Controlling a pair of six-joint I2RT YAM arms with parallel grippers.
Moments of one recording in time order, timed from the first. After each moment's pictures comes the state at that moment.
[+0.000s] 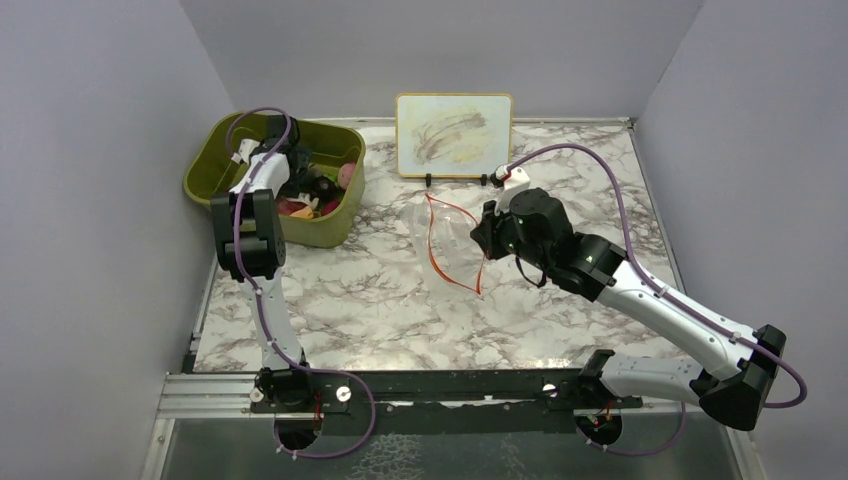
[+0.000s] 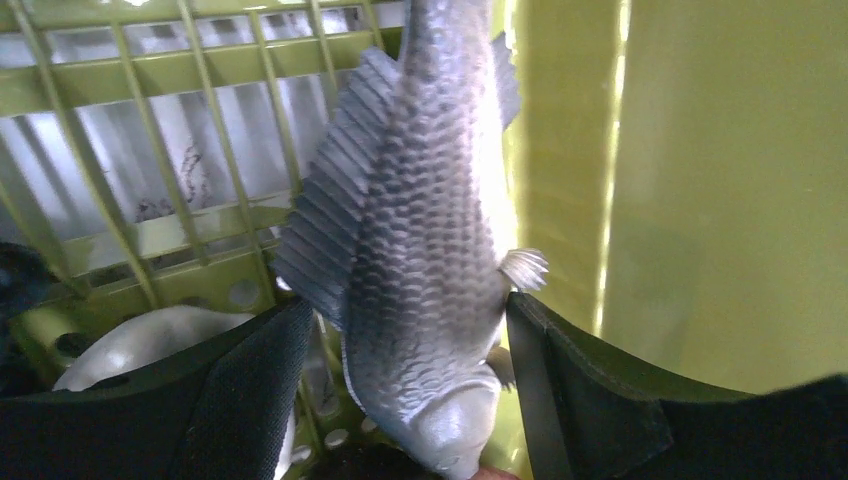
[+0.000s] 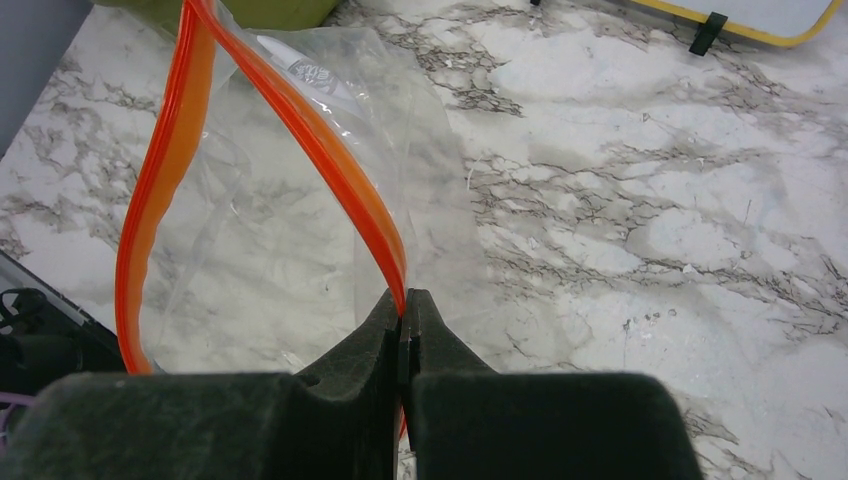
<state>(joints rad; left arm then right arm) 0.11 2.13 1.66 -0.48 -0.23 -1.19 0.86 1.13 1.08 -0.45 0.22 0.33</state>
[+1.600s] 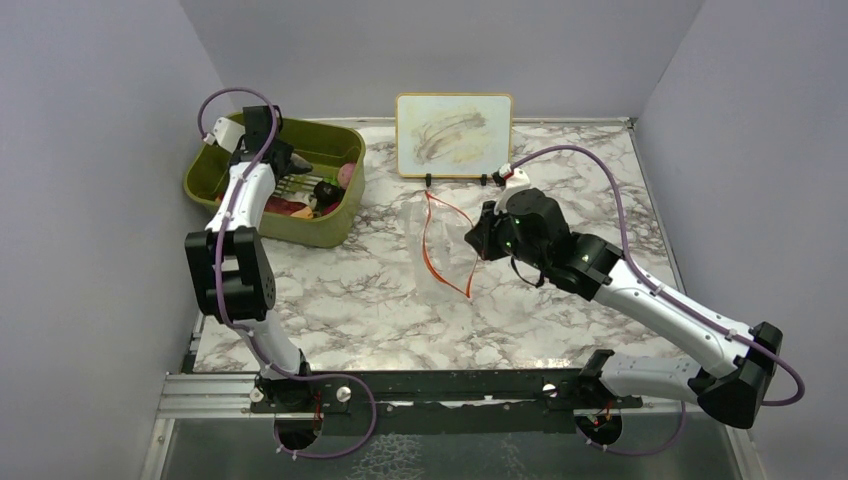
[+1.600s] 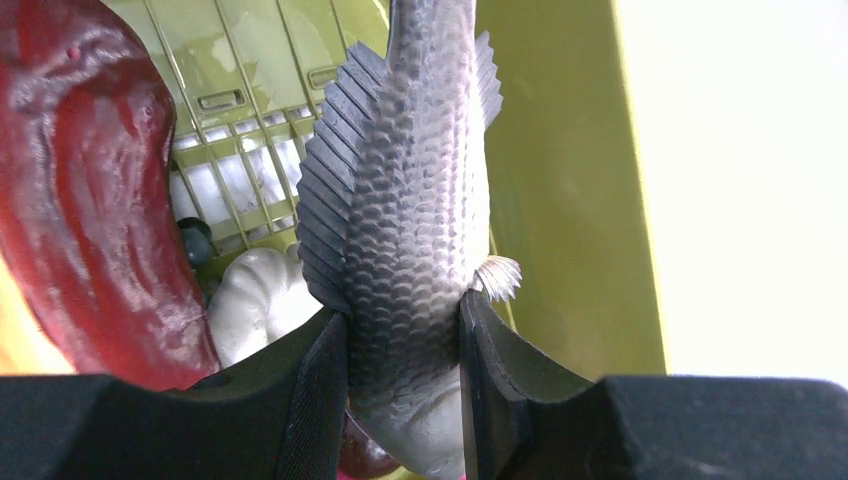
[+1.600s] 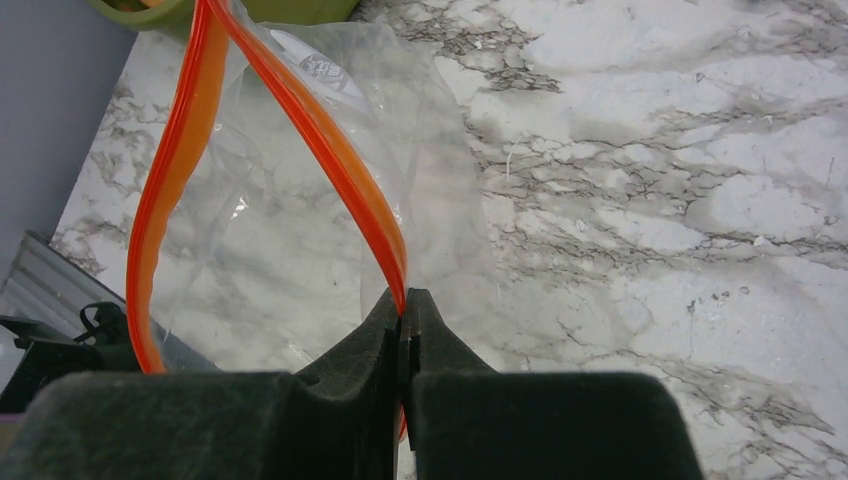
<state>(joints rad) 0.11 1.80 1.50 -0.43 -0.32 -1.03 0.86 1.13 1.08 -0.44 0.19 0.46</state>
